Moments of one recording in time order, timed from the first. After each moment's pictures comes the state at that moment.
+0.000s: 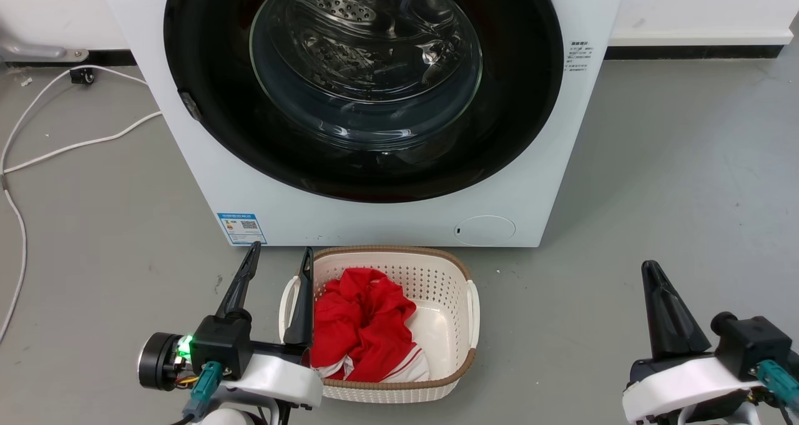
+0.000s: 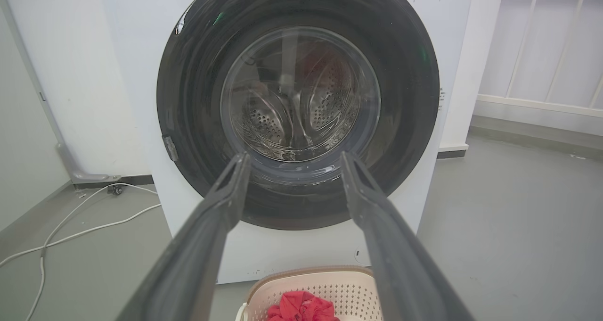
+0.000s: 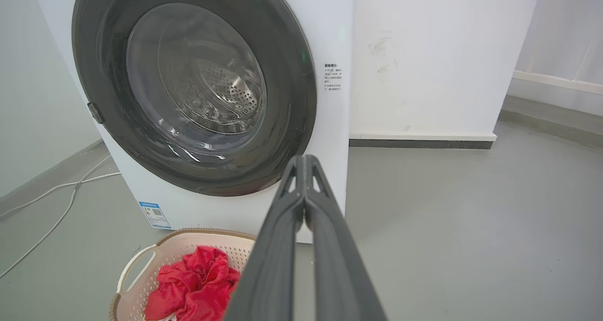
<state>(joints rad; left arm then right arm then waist) -0.06 0.05 -0.12 0.08 -0.05 -0.03 -0.26 0.03 -0.05 -0.01 0.01 0.08 0.13 -0.14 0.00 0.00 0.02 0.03</state>
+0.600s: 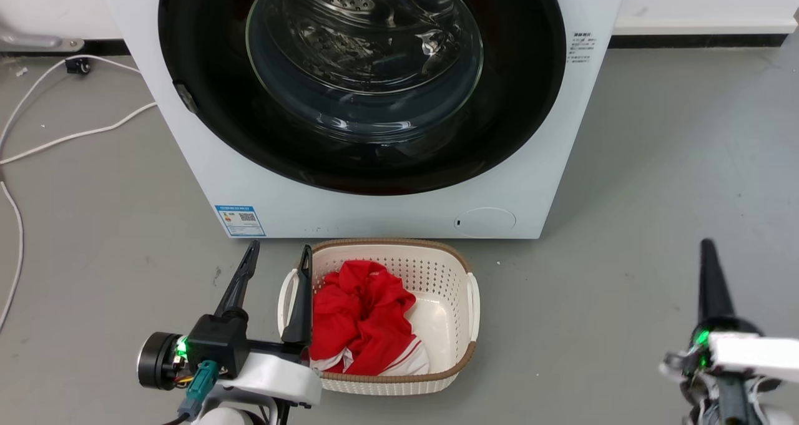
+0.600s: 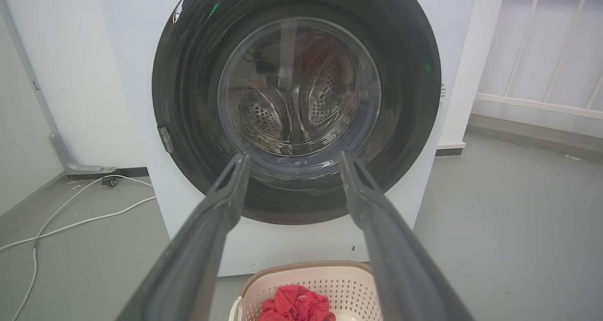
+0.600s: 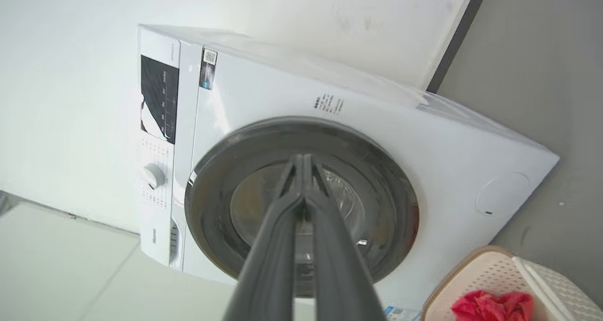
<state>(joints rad) -0.06 0.05 -0.11 0.08 -0.07 -0.04 -0.26 -0.04 -0.05 -0.04 0.09 1.25 0.13 -0.20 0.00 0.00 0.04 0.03</state>
